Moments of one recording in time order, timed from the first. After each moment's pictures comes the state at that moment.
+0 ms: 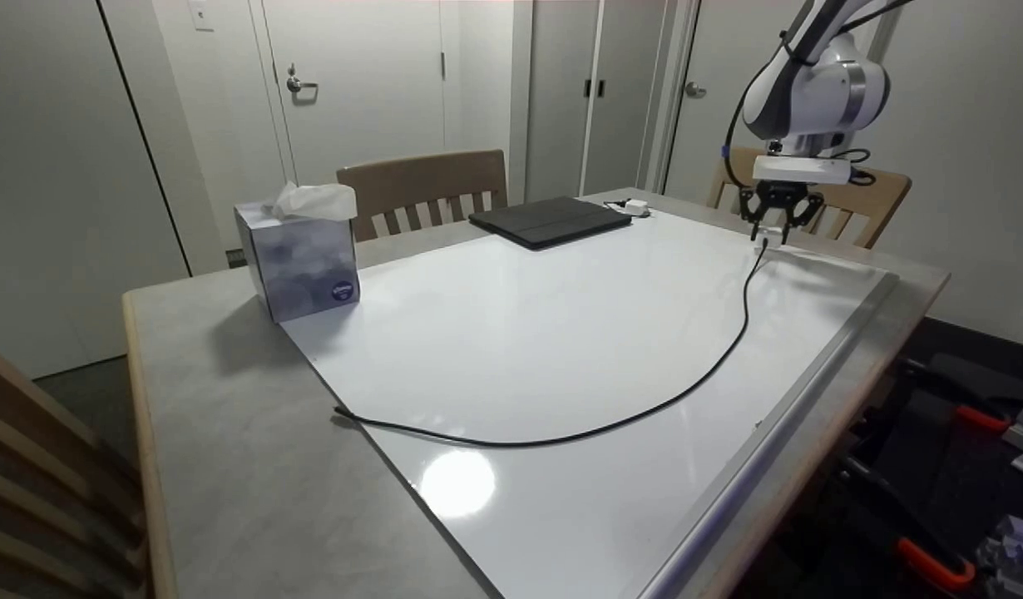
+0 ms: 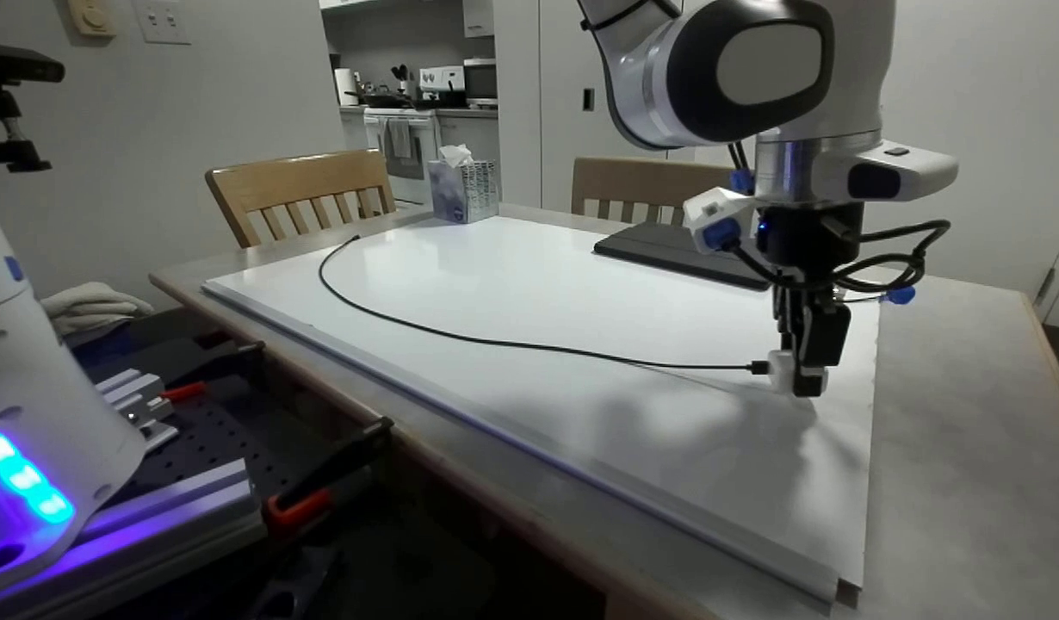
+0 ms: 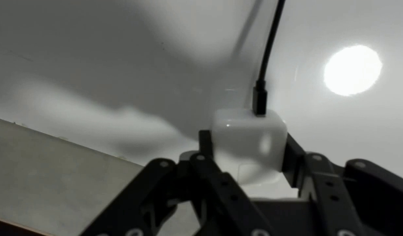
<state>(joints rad) -0.32 0.65 -0.36 -1.98 0.19 2.71 0.35</state>
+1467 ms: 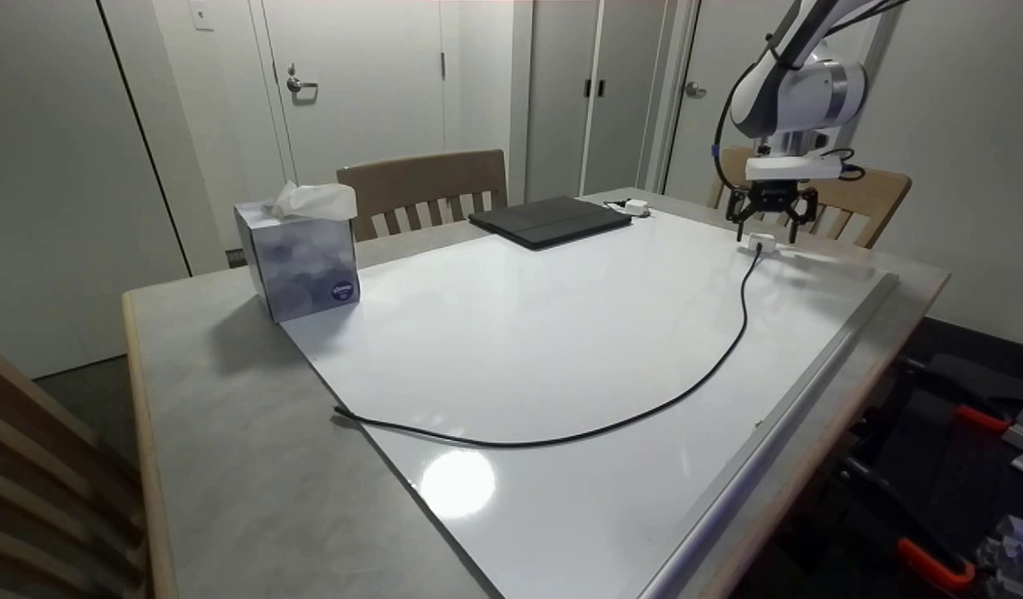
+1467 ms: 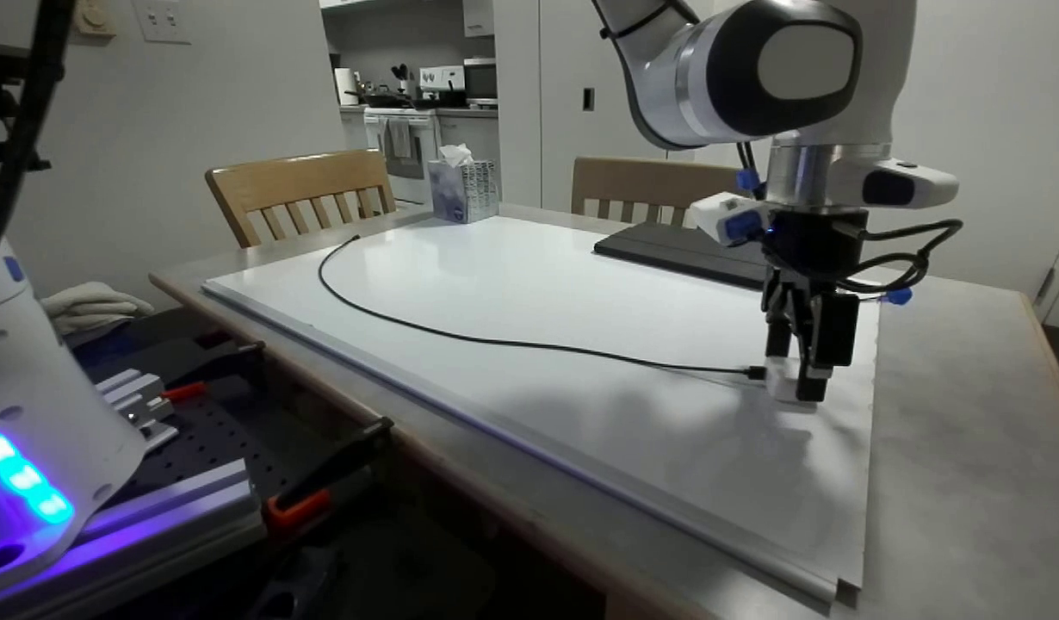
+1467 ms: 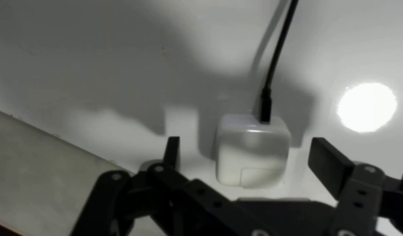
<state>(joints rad) -0.33 0.71 -0.34 -1.86 0.13 2.52 0.34</state>
